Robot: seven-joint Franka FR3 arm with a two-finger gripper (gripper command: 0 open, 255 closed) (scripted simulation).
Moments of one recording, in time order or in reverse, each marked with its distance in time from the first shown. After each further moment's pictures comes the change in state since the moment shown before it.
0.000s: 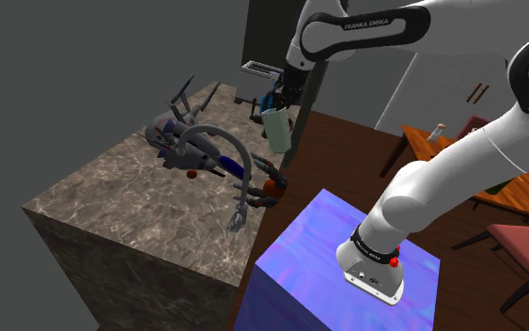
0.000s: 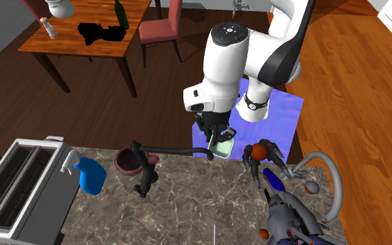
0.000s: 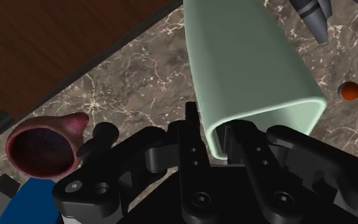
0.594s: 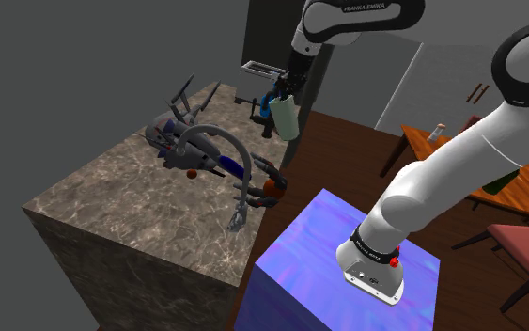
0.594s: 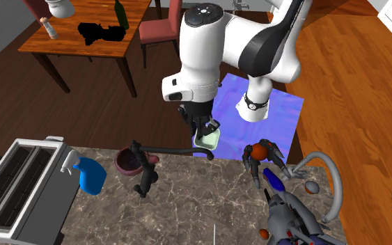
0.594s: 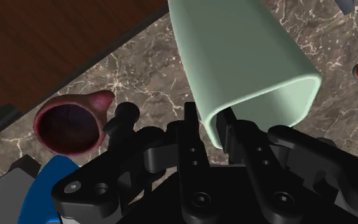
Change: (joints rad) arm -0.026 0.070 -0.058 0.147 -0.002 -0.078 -0.086
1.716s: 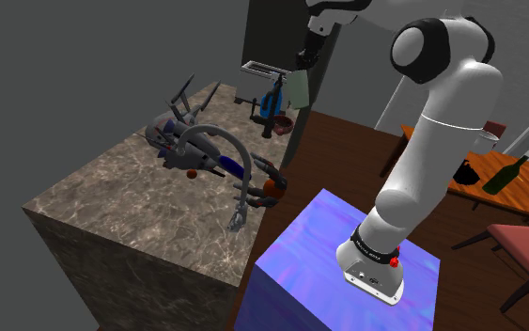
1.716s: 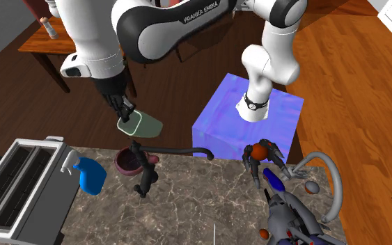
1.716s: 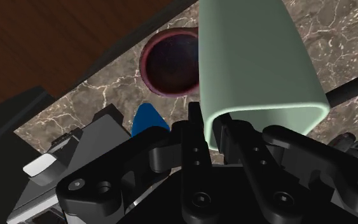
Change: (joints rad) arm -0.159 0.481 -0.212 0.636 0.141 -0.189 -0.388
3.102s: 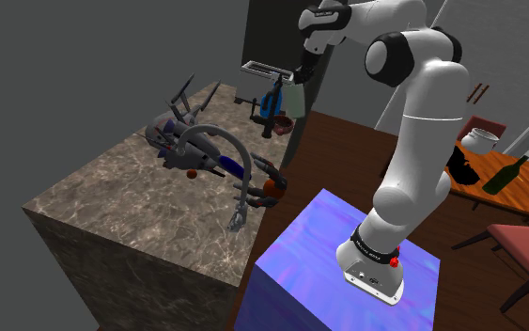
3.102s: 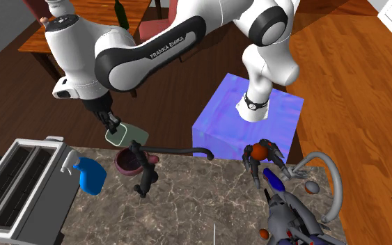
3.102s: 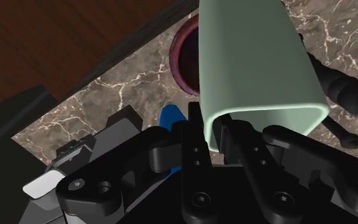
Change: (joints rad) arm -0.076 0.198 -0.013 0.074 0.085 0.102 -0.108
